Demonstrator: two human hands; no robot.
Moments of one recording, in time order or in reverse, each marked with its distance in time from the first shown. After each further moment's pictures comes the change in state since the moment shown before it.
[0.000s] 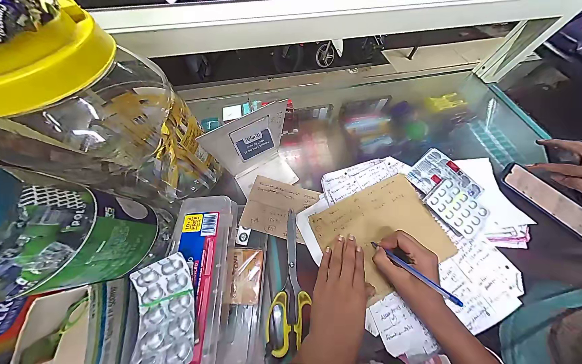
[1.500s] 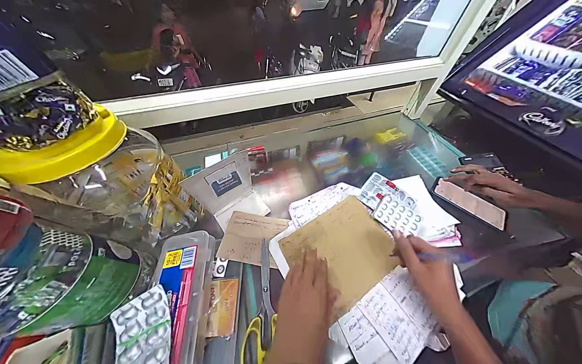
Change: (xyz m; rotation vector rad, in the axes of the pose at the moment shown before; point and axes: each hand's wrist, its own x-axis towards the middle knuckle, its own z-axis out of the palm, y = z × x) left_hand 0.024 0.000 -0.048 -0.224 -0.196 -0.056; right_hand 0.018 0.008 -0.084 -0.106 0.203 0.092
